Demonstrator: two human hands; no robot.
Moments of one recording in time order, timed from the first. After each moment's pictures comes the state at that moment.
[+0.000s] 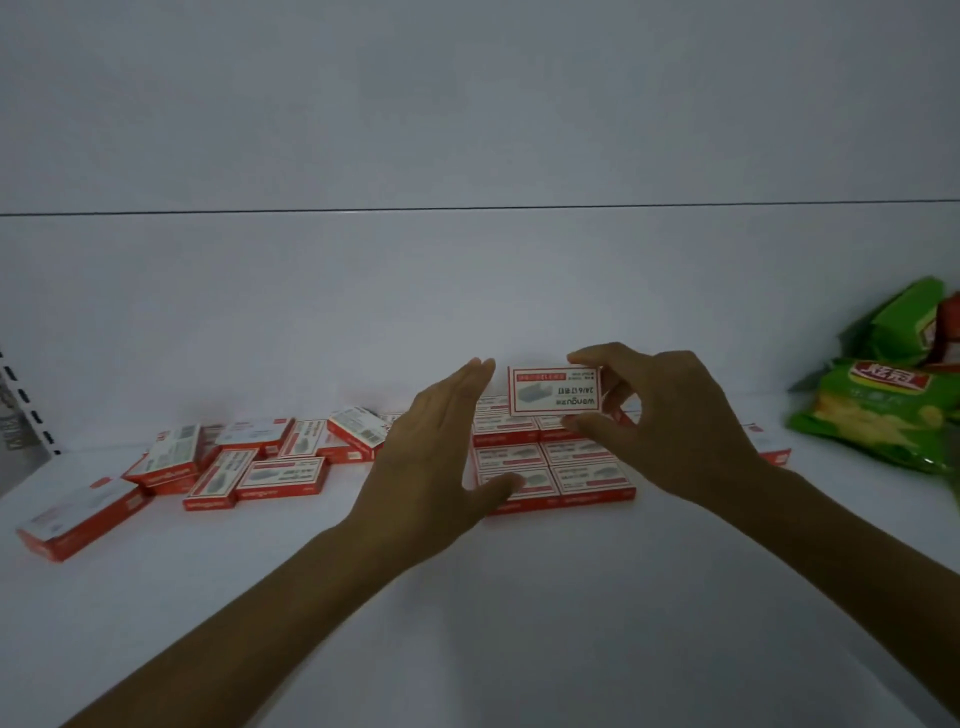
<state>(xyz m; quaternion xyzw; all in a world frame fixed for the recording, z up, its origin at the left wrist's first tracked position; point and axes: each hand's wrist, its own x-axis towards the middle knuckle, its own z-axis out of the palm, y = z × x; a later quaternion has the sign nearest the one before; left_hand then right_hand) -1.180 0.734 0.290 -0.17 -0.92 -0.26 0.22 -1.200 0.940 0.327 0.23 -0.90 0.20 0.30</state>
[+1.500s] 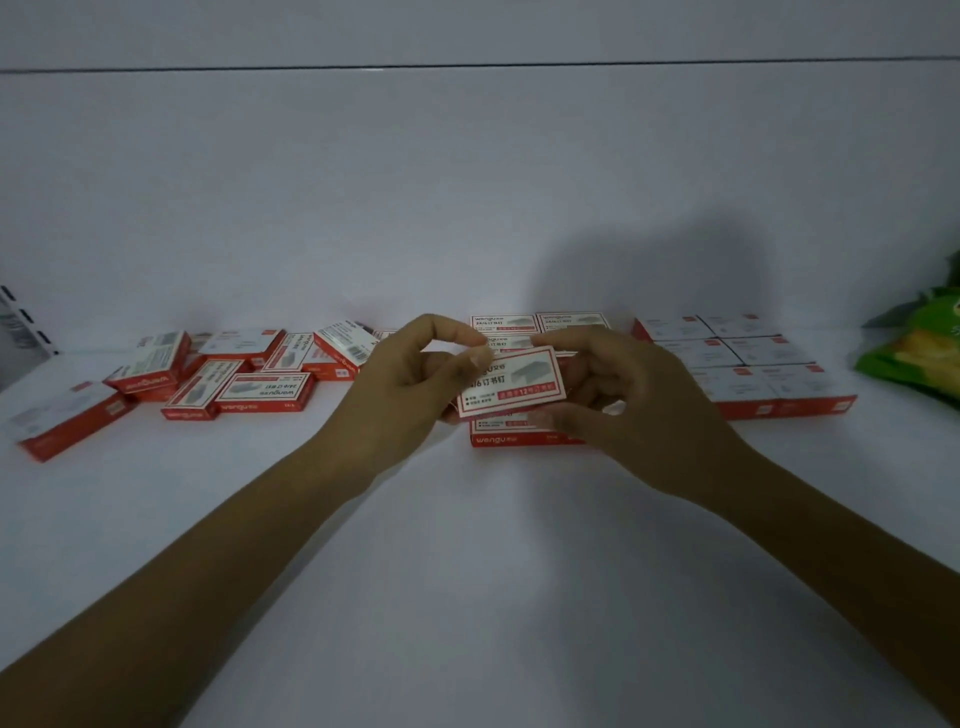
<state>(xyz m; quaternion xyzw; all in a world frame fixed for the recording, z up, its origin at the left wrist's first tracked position) -1.188 0.739 0.288 -0.09 -0.77 -0.62 0.06 -1.205 0.933 0.286 0.30 -0.83 0.46 0.06</state>
